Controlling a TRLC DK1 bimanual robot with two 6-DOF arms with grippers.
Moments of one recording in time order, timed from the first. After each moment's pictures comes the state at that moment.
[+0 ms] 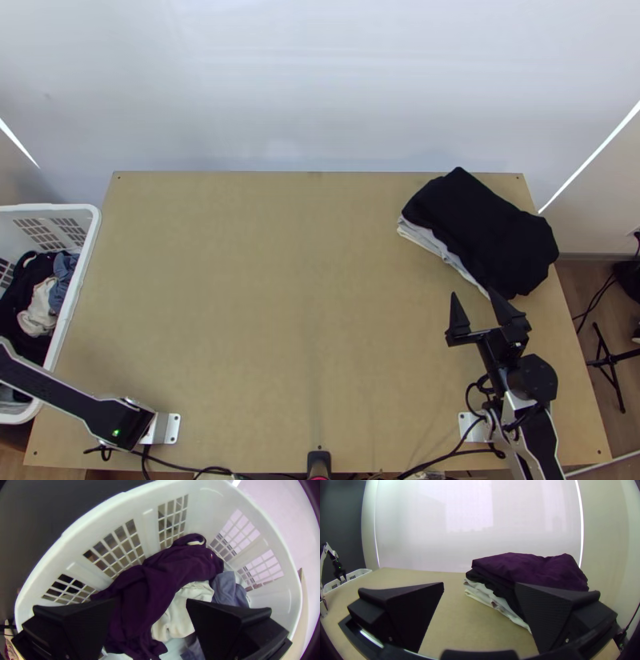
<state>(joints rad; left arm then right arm) 1.15 2.43 2.10 -0.68 0.06 0.19 0.22 0.00 0.01 0.00 0.04 0.07</state>
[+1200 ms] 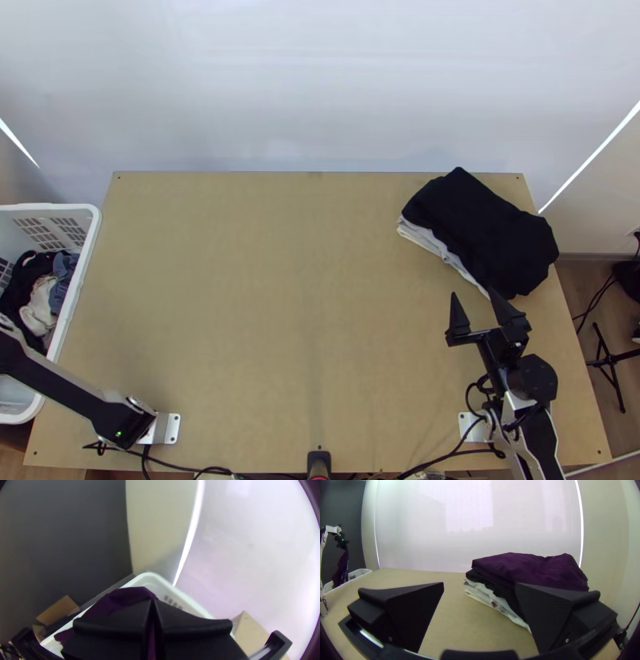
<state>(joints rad) 0.97 2.11 2.21 -0.65 0.13 0.06 0.22 0.00 0.01 0.00 0.04 0.07</state>
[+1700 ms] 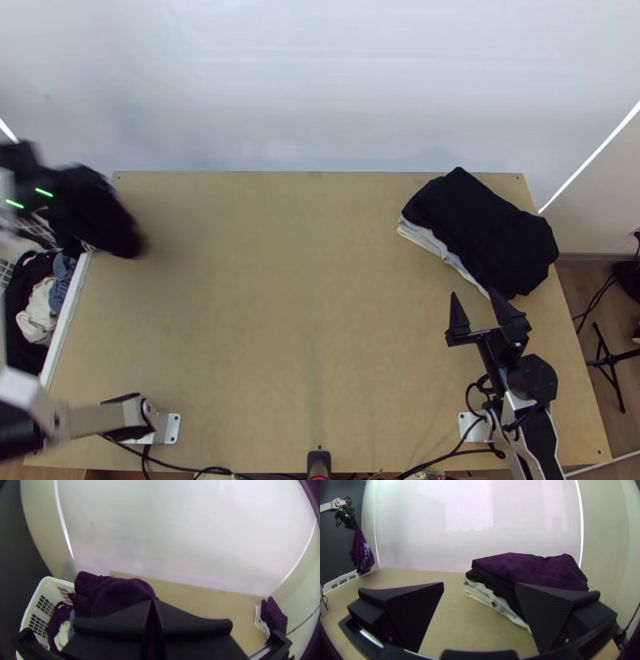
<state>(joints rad) 0.34 1.39 1.67 -0.86 0.22 0.01 0.23 0.00 0.01 0.00 0.04 0.07</state>
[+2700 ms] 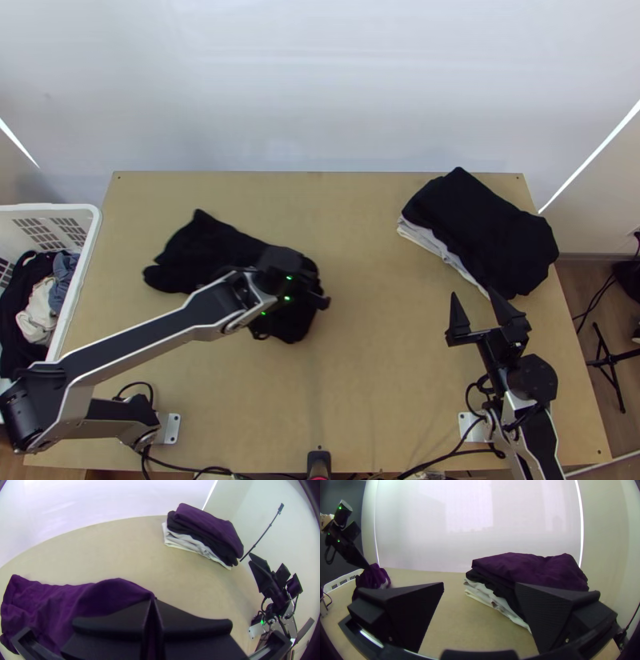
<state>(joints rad) -0.88 1.48 1.13 -0.28 -0.12 -0.40 0.23 0.00 0.01 0.00 0.04 0.07</state>
